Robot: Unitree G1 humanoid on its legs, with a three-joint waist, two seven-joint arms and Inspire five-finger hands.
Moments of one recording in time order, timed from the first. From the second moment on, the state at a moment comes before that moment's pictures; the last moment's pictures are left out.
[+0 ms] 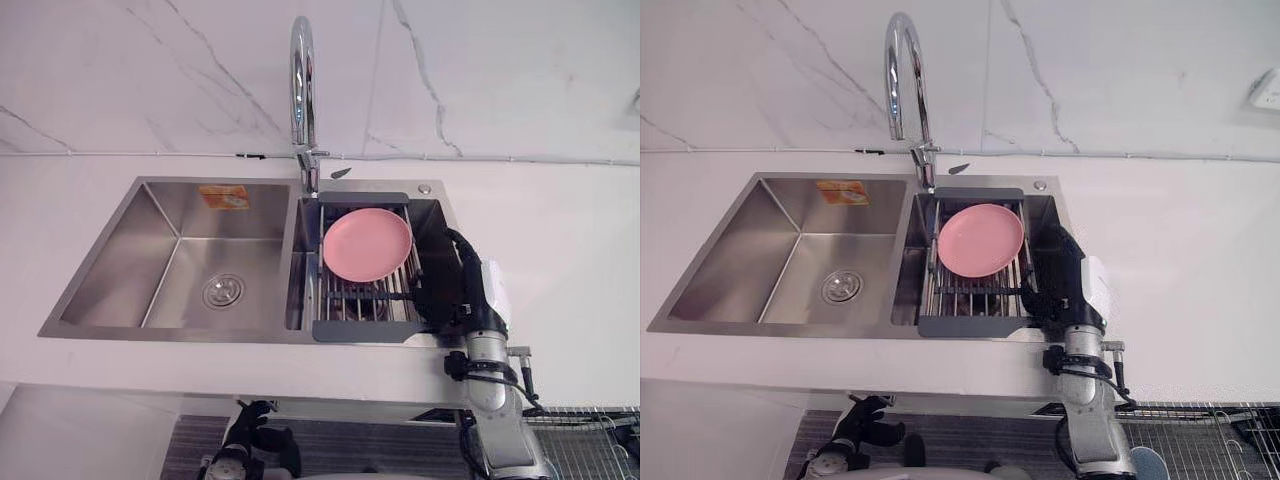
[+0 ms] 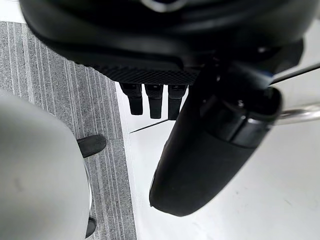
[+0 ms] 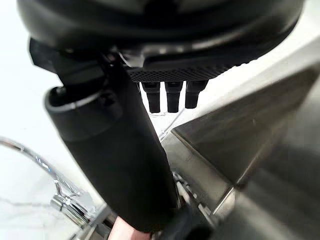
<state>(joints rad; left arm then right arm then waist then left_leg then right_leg) 0.09 0.09 -0.05 0.99 0.10 -0.14 0.07 0.16 -0.21 -0.04 -0.09 -0.54 -0.09 -0.27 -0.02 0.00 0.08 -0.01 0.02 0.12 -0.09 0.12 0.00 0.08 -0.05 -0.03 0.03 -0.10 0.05</state>
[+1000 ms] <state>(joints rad) 0.09 0.09 -0.07 0.99 0.12 -0.15 0.07 -0.05 -0.44 0.15 0.11 -0.66 -0.13 -0.20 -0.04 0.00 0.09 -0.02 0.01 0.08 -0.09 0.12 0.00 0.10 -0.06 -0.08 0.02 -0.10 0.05</state>
